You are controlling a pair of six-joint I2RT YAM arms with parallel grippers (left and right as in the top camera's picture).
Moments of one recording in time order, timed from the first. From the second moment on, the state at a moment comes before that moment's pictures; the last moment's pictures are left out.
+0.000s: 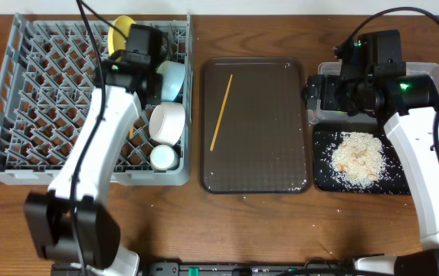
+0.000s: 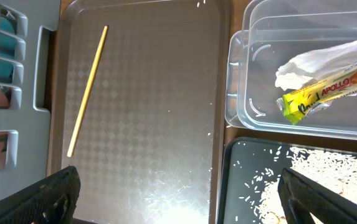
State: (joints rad) left arm -0.16 1.72 1.52 -0.95 -0.38 -0.05; right arm 0.13 1.54 1.48 -0.98 -0.19 0.21
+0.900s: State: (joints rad) left arm -0.29 1.72 1.58 -0.91 0.03 -0.15; right arm 0.13 1.54 1.48 -0.98 -0.19 0.21
